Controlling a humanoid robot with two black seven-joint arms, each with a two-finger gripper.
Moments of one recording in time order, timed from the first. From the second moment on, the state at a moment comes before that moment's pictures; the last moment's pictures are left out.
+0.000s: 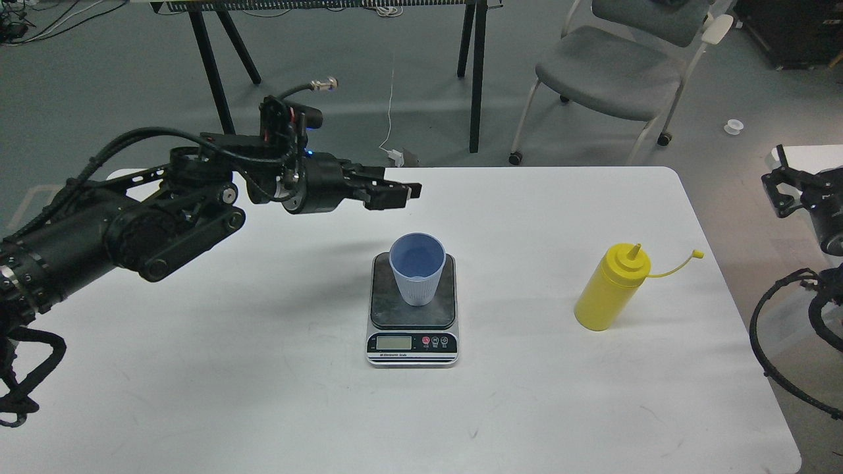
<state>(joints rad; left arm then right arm) -1.05 0.39 -0.40 -0.98 1.55 -0.37 -0.36 0.37 -0.58 1.12 0.78 0.37 0.49 0.19</state>
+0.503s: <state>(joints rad) -0.93 0.45 -0.62 -0.84 0.22 -0.34 -0.38 -0.02 -0.48 1.09 1.11 0.37 0.49 0.19</state>
